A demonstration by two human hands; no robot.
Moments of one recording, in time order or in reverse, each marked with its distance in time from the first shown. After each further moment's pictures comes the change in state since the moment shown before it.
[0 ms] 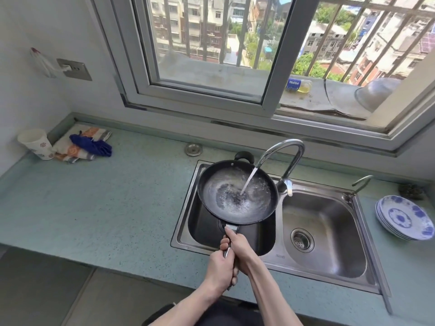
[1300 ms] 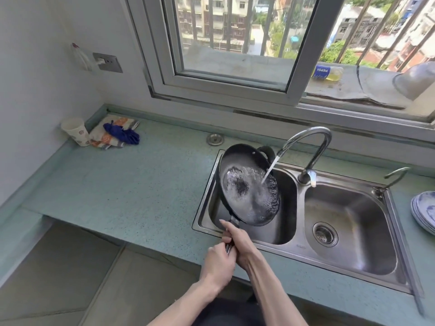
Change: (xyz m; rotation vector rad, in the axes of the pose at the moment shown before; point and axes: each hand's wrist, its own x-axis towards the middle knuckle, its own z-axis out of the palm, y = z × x) left_hand -0.048 -0.005 -0.051 0.540 0.187 0.171; right_hand -0.016 0.043 0.035 -0.023 -0.116 -0.024
